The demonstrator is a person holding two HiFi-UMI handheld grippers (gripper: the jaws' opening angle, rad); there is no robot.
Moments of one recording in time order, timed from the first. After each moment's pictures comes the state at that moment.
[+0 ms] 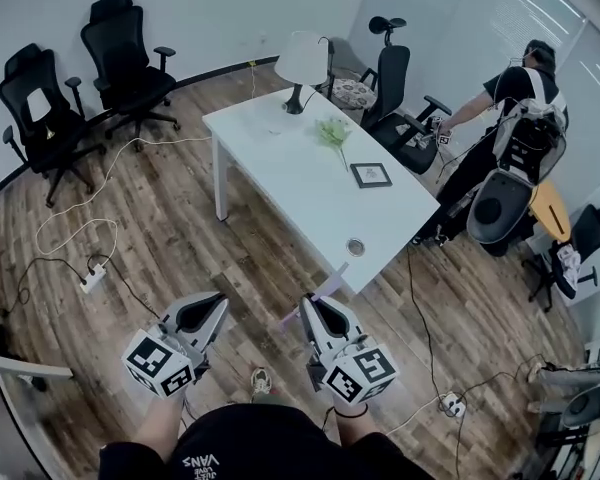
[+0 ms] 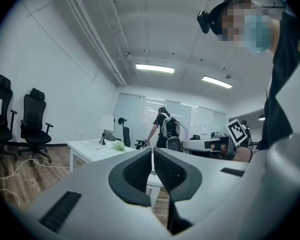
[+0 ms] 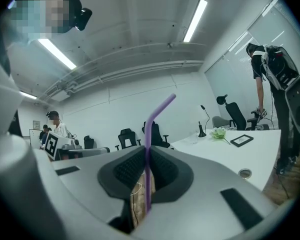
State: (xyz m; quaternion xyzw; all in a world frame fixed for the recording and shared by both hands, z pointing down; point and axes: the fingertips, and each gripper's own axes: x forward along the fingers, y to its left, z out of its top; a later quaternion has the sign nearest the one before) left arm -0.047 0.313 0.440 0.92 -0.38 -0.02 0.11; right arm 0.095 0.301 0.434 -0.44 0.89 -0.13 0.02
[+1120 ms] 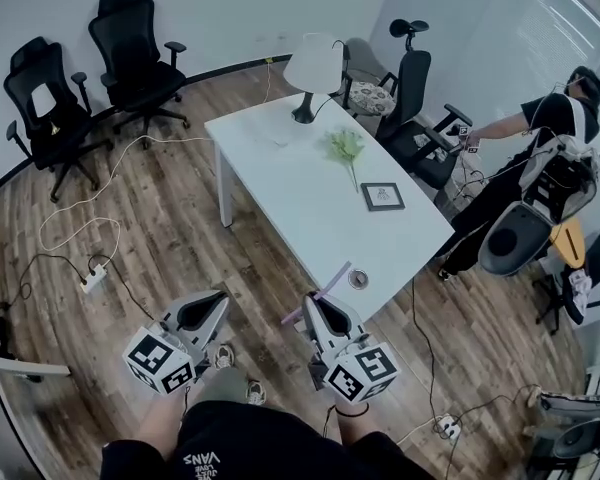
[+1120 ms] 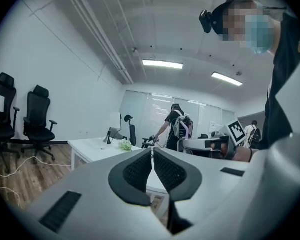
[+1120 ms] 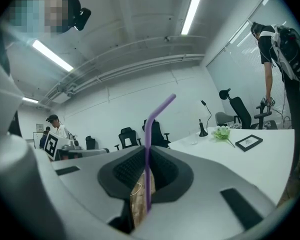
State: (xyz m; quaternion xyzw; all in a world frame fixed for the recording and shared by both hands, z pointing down) left arm -0.028 0.203 0.454 0.91 -0.41 -0.01 0.12; right arm 0.116 0.182 0.448 -0.41 0.90 -0.14 0.02
